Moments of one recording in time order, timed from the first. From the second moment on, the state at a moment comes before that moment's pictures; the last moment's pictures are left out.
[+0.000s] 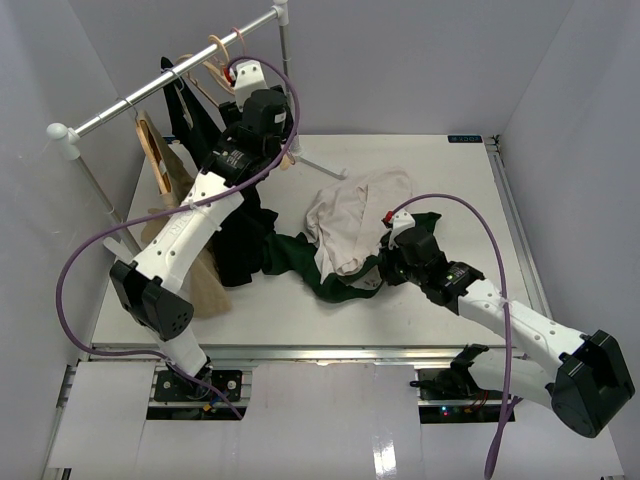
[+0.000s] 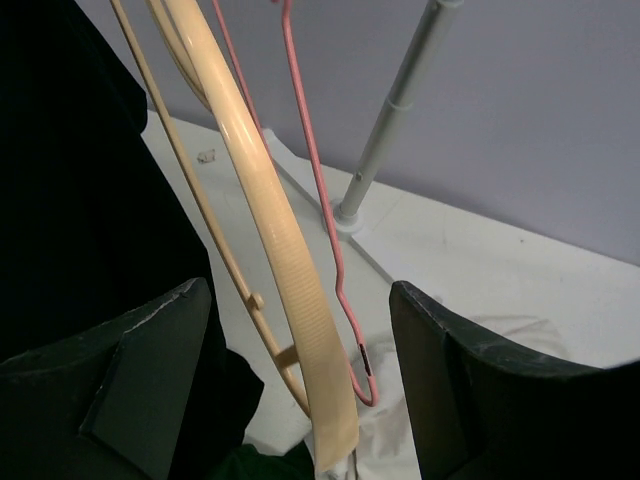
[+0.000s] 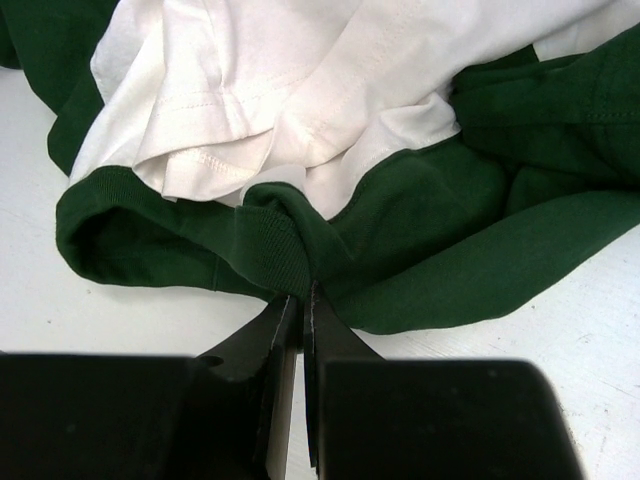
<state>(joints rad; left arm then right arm) -0.58 1.69 1.91 -0.53 -0.76 -0.39 0.70 1.06 0.66 -0.28 0.08 0.23</state>
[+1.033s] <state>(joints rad) -0.45 1.66 1.86 -0.48 -0.66 -0.28 0.70 1.03 0.66 -0.27 0.07 0.22</state>
